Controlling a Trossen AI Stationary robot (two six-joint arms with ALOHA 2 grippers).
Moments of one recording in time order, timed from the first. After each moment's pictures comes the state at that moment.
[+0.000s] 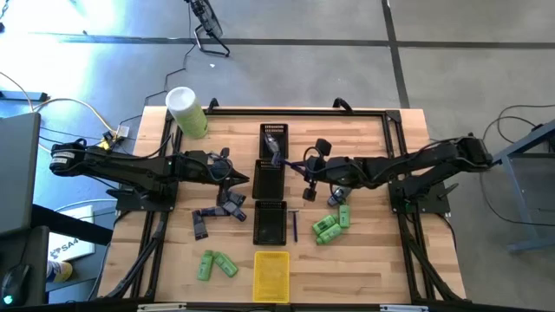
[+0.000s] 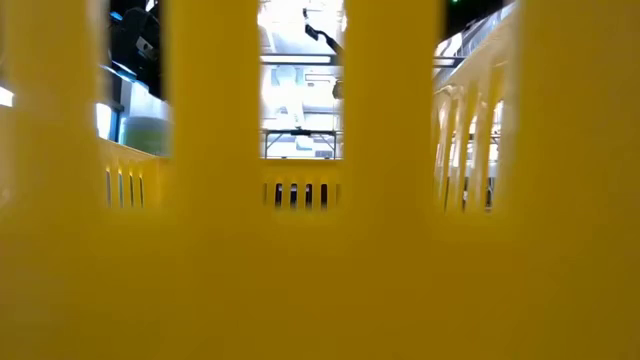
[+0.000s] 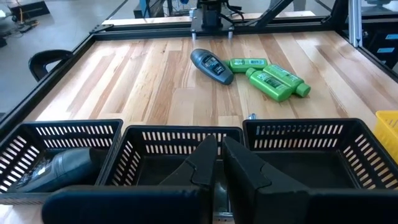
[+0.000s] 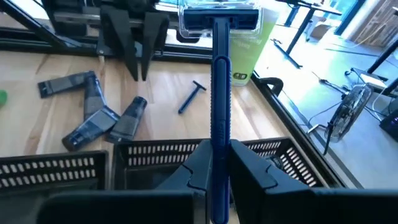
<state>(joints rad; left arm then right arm) 0.04 0.95 0.43 0.23 0.00 0.06 0.10 1.38 0.89 0.11 0.44 -0.06</state>
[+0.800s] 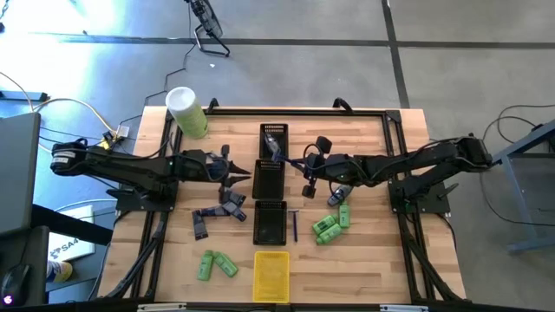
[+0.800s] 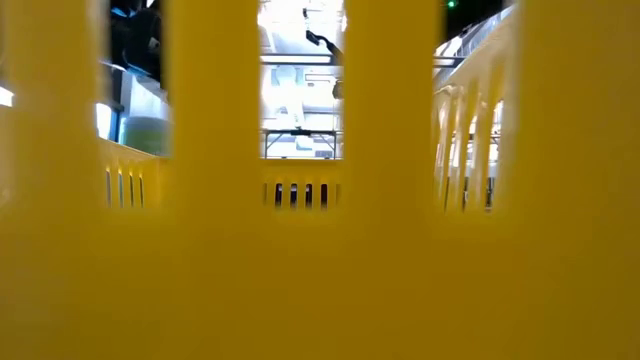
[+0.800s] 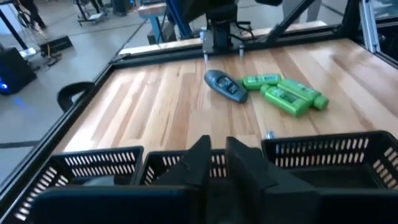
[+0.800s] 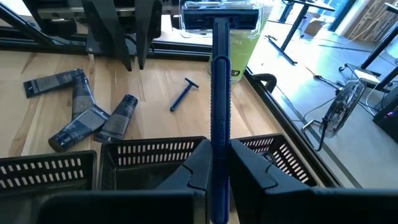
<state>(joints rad) 0.04 0.97 0.43 0.33 -0.04 0.15 0.07 1.38 0.89 0.11 0.43 -0.06</state>
